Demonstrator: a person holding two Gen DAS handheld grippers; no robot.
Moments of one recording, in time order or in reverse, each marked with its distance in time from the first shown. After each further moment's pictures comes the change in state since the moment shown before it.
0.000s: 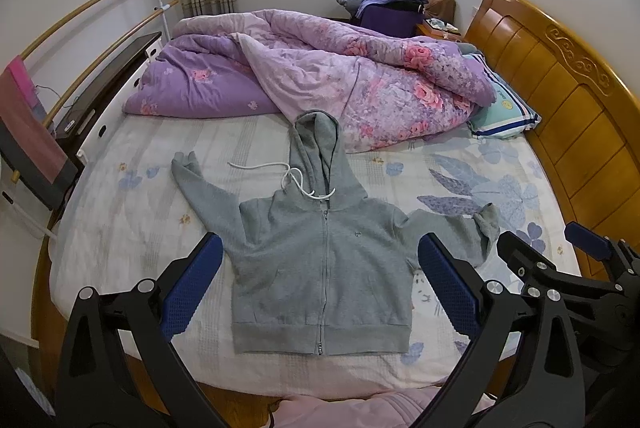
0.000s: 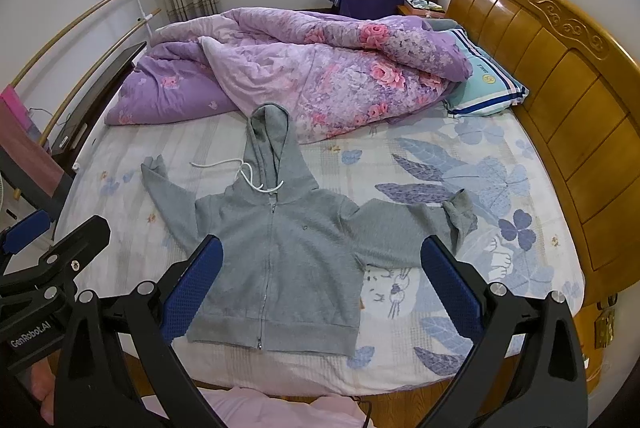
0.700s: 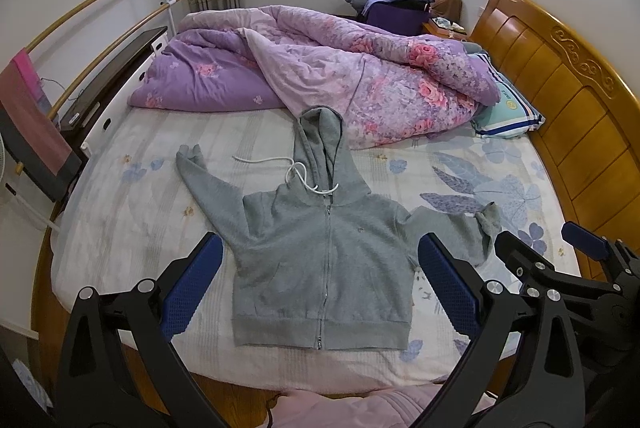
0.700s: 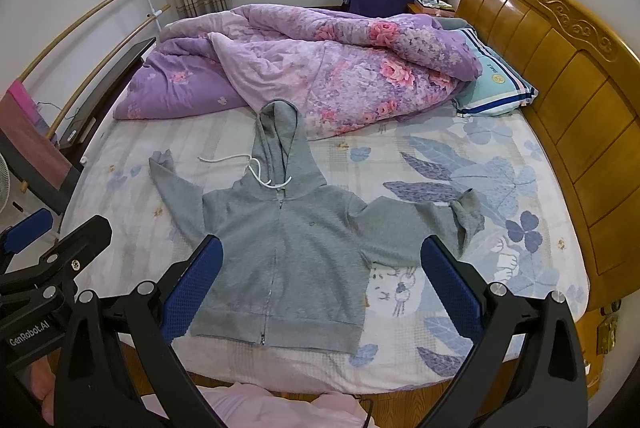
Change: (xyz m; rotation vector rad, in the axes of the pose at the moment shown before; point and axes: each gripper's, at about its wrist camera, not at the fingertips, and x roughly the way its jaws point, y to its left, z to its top) left arm 0.003 0.018 -0.010 -0.012 0.014 0.002; right arm -0.001 -0.001 0.001 -0.021 0.017 0.035
